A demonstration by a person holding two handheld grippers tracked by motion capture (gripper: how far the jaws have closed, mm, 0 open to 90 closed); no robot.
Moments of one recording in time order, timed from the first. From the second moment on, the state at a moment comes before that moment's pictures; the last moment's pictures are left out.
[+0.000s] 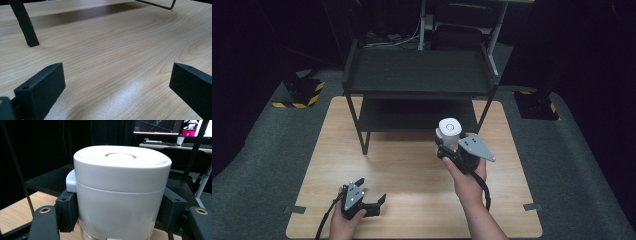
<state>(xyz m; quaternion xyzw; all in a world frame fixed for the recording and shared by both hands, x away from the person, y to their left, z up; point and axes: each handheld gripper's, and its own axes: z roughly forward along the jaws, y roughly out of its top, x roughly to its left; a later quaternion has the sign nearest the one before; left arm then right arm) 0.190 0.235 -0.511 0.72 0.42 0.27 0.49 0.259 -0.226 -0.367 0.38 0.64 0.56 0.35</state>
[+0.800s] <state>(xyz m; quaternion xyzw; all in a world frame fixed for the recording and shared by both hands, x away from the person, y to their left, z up) 0.193 0.238 -0.511 0.72 0.42 0.26 0.49 0.325 -0.210 -0.347 0.41 0.63 0.53 0.38</state>
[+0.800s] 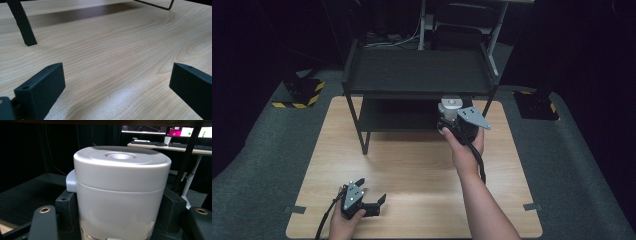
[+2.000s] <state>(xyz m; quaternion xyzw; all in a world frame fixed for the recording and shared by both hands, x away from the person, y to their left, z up) 0.193 0.239 -0.511 0.72 0.42 0.25 0.49 0.366 -0.199 -0.389 0.40 0.60 0.57 0.40</state>
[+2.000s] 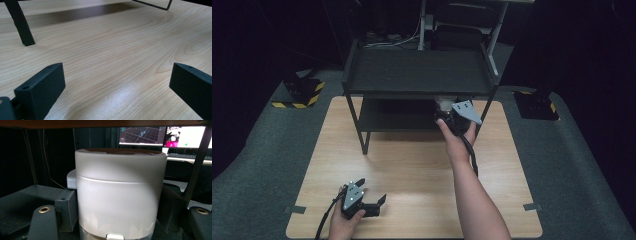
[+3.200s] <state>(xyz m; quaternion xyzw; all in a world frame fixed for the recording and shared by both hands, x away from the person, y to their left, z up) 0.194 0.239 -0.511 0.72 0.42 0.25 0.49 0.332 -0.227 -0.392 0.36 0.62 0.58 0.39</state>
